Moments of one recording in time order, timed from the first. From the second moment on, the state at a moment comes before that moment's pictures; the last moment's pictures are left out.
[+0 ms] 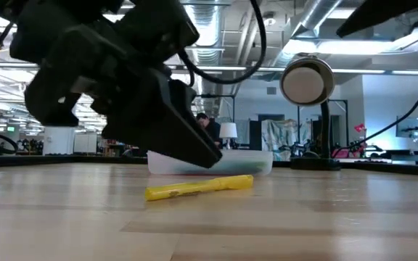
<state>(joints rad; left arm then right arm) -0.45 1.94 0.91 0.40 -0.27 -0.08 0.78 1.43 1.04 -0.86 0.95 0.71</state>
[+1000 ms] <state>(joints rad) -0.42 1.96 0.93 0.12 -0.35 -0.26 0.82 1.46 1.04 -0.82 0.98 0.75</state>
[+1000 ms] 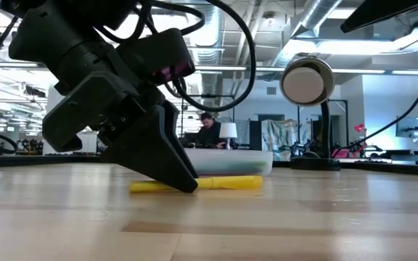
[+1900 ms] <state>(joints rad) -0.40 1.96 0.98 -0.07 -0.32 -0.22 0.82 1.46 1.04 -0.80 0.97 0.76</state>
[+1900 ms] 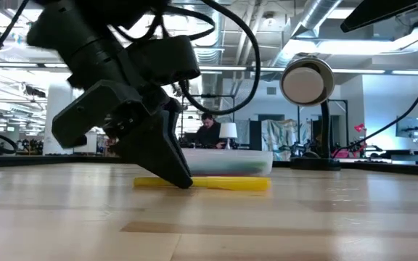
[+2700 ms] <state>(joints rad) -0.32 1.97 1.22 -0.75 -0.51 -0.20 0.82 1.46 1.04 -0.79 0.97 0.76</state>
